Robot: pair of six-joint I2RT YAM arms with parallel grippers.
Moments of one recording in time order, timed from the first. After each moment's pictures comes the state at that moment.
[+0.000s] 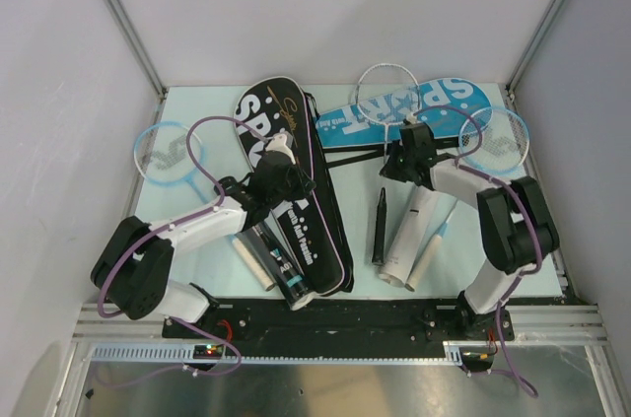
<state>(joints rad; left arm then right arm) -0.63 1.42 0.78 0.08 -0.07 -0.70 0.35 1.74 1.02 -0.09 -0.04 0.57</state>
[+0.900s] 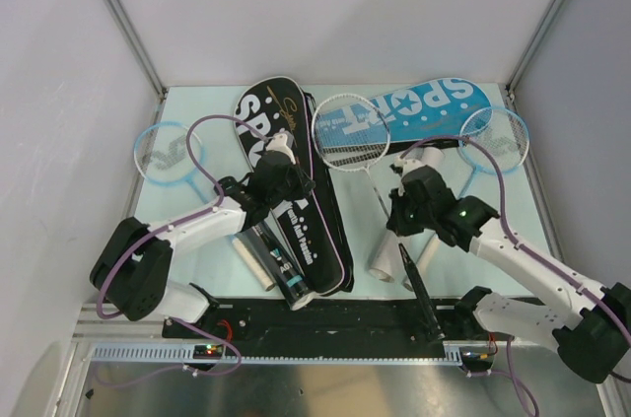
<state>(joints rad) -0.63 1.41 0.78 0.08 -0.07 -0.68 0.66 1.04 0.86 -0.65 0.01 0.41</state>
